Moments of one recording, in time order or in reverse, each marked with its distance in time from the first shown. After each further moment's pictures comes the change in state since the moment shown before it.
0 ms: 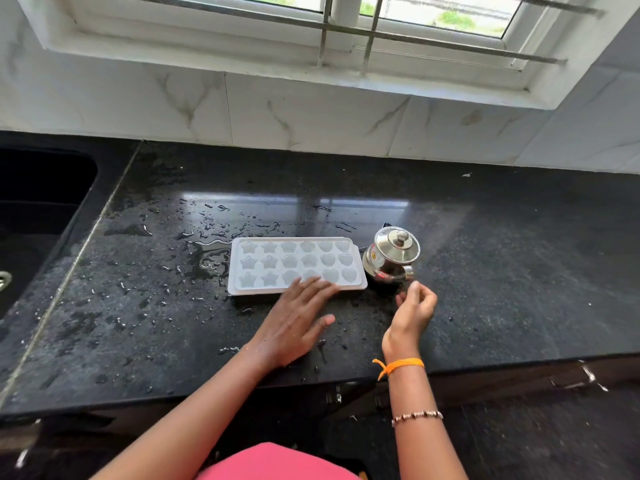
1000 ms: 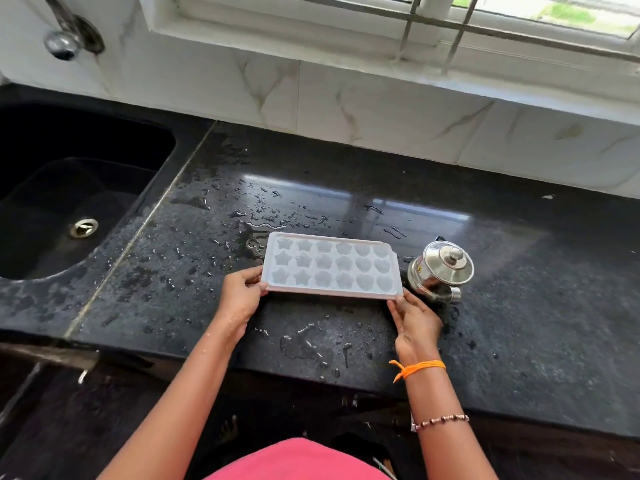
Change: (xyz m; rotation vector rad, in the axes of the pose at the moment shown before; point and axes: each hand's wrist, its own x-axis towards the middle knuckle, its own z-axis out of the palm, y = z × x) left_hand -0.031 -0.036 -0.066 -0.808 0.488 -1.214; right_hand -0.014 -0.001 0.022 0.027 -0.357 0.503
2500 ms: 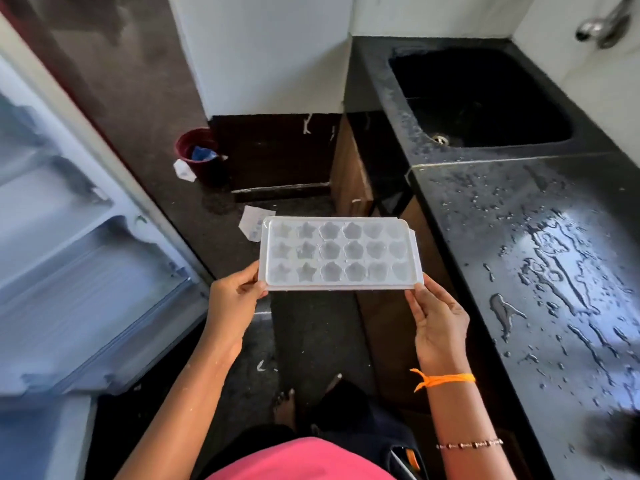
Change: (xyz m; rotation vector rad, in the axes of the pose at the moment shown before) left_hand -0.408 -0.127 -0.063 -0.413 1.204 -0.207; right_hand -0.191 0.091 -0.042 -0.627 -1.060 0.313
